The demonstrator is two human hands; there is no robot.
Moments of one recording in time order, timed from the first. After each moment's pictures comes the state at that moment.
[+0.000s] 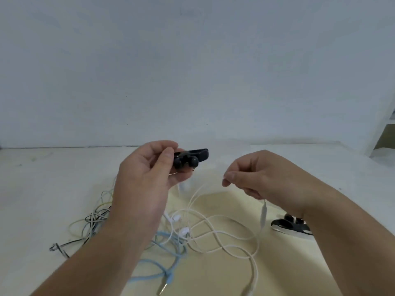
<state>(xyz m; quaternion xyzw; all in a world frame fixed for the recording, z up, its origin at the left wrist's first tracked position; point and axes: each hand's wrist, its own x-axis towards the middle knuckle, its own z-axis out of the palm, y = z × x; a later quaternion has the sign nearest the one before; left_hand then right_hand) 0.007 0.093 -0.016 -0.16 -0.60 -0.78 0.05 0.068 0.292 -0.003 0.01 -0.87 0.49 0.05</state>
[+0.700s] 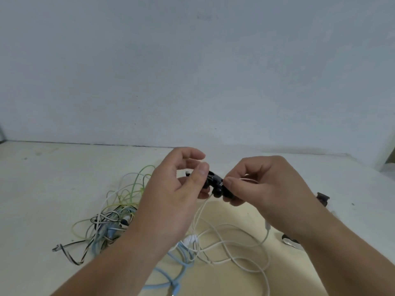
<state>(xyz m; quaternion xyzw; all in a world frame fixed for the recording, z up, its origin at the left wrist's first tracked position) 0.011 0.091 -0.023 -0.23 -0.70 -0.68 0.03 0.069 0.253 0.000 0.01 -0.84 0.51 0.18</state>
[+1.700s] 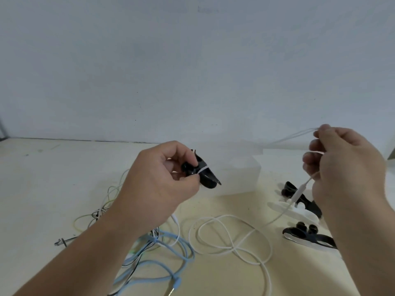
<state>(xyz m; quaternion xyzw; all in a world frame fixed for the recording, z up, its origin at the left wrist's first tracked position) -0.006 0.072 -0.013 -0.29 -0.72 -0.63 0.03 0.068 0.305 0.010 -0.25 -0.55 0.65 0.45</state>
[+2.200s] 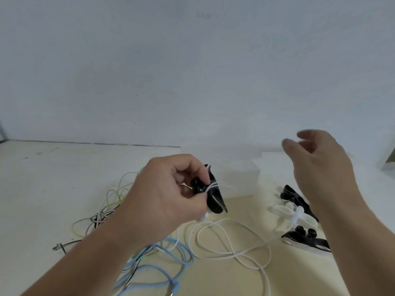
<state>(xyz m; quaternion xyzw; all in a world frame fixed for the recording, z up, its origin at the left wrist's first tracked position) 0.006 0.075 -0.009 -0.33 -0.74 -0.59 -0.01 0.065 0.301 0.007 -0.25 -0.80 0.40 0.37</state>
